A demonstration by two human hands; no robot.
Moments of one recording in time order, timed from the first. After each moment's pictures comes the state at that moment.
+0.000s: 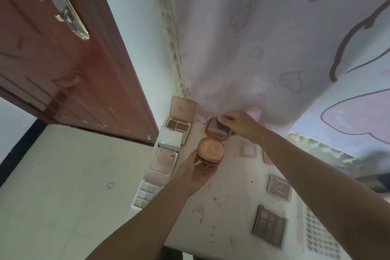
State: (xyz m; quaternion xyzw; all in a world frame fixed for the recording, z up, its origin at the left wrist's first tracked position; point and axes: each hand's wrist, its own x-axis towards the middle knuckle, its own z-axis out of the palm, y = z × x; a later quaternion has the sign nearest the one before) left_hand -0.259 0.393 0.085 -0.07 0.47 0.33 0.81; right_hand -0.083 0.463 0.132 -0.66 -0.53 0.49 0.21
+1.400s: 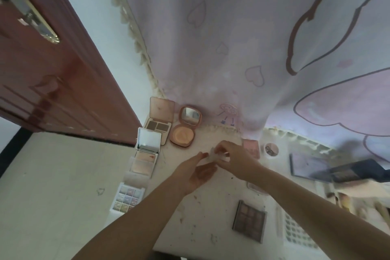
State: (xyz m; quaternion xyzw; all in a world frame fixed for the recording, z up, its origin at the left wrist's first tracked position) left_hand -0.213 0.380 0.090 0.05 0.52 0.23 0.82; right_hand -0.049 0.364 0.101 -0.63 -0.66 0.37 0.18
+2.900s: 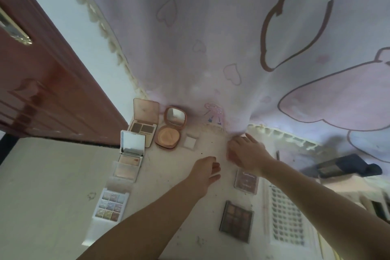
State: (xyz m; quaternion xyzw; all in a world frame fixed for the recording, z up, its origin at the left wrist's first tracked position) left_hand -0.139 0.370 0.087 0.16 0.59 0.19 0.77; right_hand 0.027 0.364 0.094 -0.61 -0.78 0.12 -0.07
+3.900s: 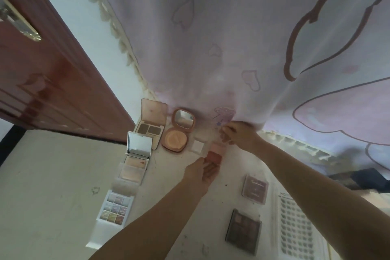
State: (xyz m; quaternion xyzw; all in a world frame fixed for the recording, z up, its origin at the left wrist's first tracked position) left_hand -0.161 0.387 0.085 -0.06 0.56 0.31 0.77; right_hand -0.008 0.441 0.098 -0.71 -0.44 0.51 0.22
